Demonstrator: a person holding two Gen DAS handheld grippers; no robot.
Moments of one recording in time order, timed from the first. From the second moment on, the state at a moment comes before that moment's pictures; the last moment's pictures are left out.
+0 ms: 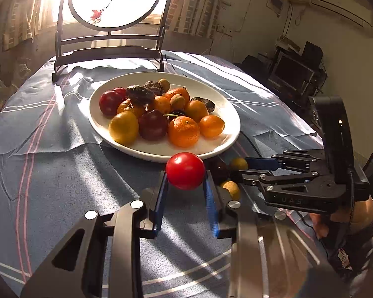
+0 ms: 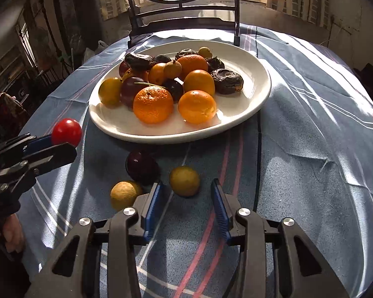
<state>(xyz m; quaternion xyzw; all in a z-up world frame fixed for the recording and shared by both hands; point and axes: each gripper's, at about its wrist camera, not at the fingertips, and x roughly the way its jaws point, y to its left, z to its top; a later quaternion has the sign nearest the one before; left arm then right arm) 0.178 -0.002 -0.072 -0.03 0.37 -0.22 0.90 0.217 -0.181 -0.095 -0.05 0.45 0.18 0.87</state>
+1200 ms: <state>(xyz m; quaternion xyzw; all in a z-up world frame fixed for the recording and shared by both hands) 0.172 -0.003 -0.073 0.02 0.40 -0.18 0.90 0.180 -0.172 -0.073 0.00 0.43 0.26 0.87</state>
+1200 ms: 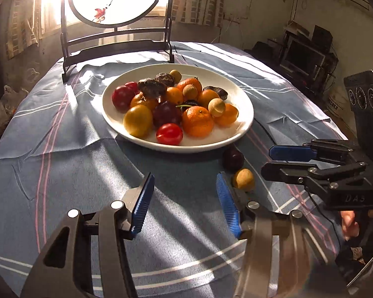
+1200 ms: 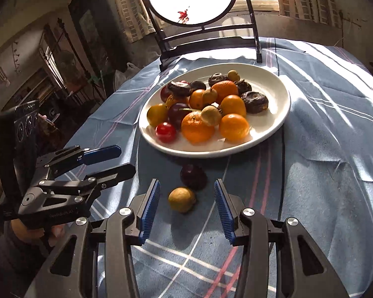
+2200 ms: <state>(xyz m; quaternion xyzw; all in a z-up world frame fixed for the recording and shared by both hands) 0.214 -0.090 -0.095 0.05 0.44 -0.19 0.87 0.160 -0.272 -0.076 0.14 0.36 0.25 0.89</state>
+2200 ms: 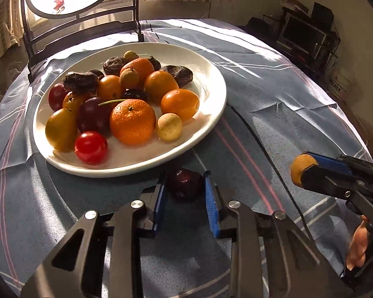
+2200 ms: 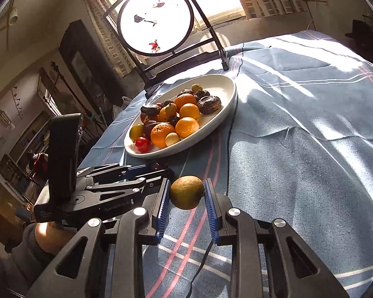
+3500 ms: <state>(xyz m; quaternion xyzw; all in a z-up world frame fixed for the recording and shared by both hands) 0.154 0.007 -0.028 -0.01 0.36 -0.12 0.92 0.165 -0.241 -0.015 0.09 0.34 0.20 0.92</state>
